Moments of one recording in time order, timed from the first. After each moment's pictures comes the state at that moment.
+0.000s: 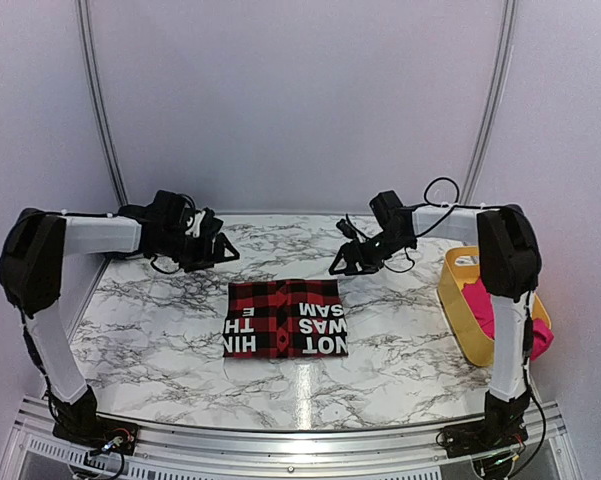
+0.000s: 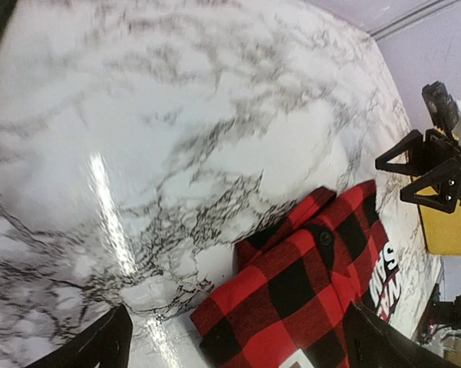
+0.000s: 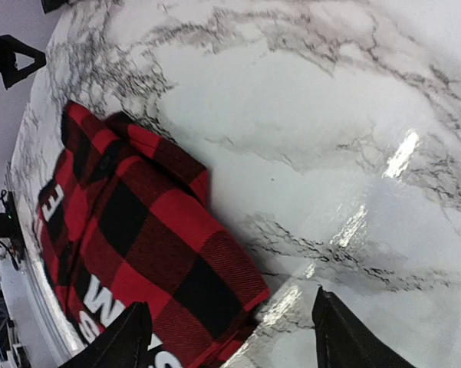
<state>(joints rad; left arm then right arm) -0.35 1.87 1.21 -0.19 0.50 -0.36 0.39 2.16 1.63 -0.58 -0.66 0.03</state>
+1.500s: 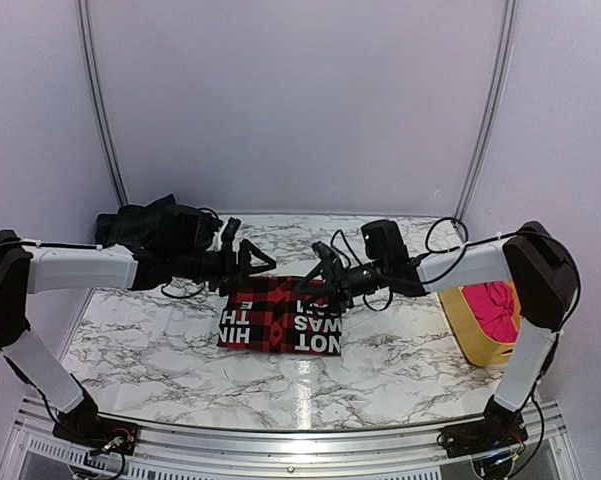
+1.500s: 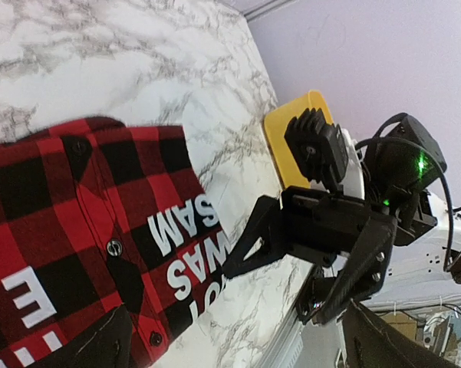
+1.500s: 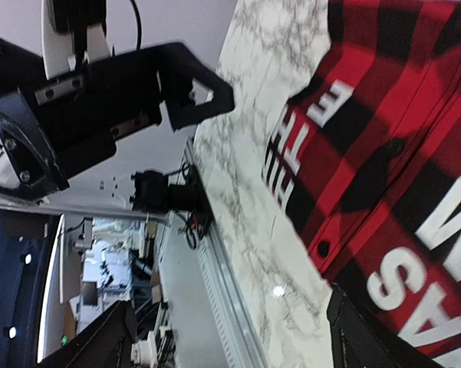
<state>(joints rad) -0.60 1.57 0.97 0.10 0.57 -0.80 0.60 1.82 1.08 0.17 -0.99 0.78</state>
